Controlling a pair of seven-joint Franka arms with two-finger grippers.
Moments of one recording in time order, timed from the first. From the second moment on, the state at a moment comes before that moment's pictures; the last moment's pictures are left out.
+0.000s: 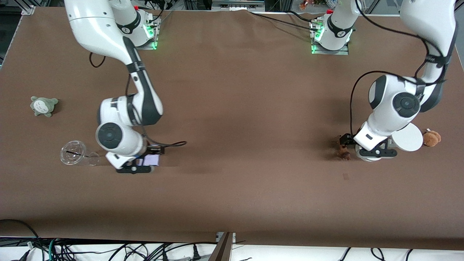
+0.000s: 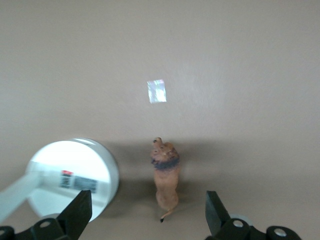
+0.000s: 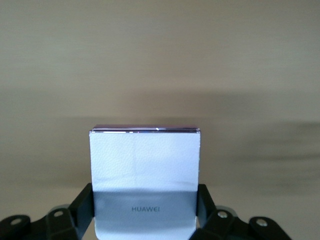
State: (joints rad) left arm 0.14 0.32 -0.20 -1.99 0.20 2.38 -0.18; right arm 0.48 0.69 -0.30 -1.52 0.15 2.09 0.13
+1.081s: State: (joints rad) left arm 0.20 -0.04 -0.21 -1.67 0.04 1.58 -0.08; right arm 0.37 0.72 -0.34 -1.66 0.15 2.27 -0.02
